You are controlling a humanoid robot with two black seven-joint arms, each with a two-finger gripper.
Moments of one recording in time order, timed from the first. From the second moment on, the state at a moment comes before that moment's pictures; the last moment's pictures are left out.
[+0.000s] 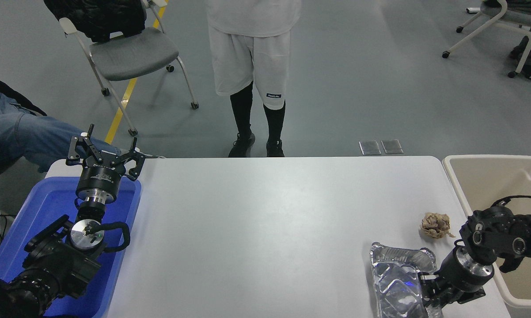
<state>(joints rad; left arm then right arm) -0.65 0.17 -0.93 -0.29 -0.24 -0.69 -0.38 1.03 -0.51 -0.69 0.83 -0.70 0.73 0.00</state>
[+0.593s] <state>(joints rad) -0.65 0.17 -0.93 -0.29 -0.24 -0.69 -0.38 1.11 -0.54 -0.71 0.85 -0.63 0.77 -0.01</state>
